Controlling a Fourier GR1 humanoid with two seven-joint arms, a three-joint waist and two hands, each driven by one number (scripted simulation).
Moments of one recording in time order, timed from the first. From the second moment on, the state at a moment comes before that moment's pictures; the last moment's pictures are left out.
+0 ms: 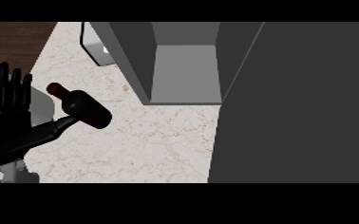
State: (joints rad) left arm -0.04 0.12 0.22 -1.82 0.20 0.21 0.06; right arm -0.09 -0.06 0.16 -2.47 -0.07 0.02 0.59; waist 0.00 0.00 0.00
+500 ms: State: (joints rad) left arm -0.09 0.15 0.29 -1.48 0.25 0.09 -0.12; right arm -0.09 -0.05 0.16 -2.48 -0.06 0.02 0.59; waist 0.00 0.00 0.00
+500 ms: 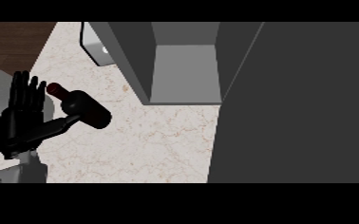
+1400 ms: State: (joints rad) left arm -0.19 0.19 0.35 -0.86 0.26 -0.10 -0.53; right arm -0.09 -0.05 0.14 -2.48 -0.07 0.05 0.59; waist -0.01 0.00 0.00
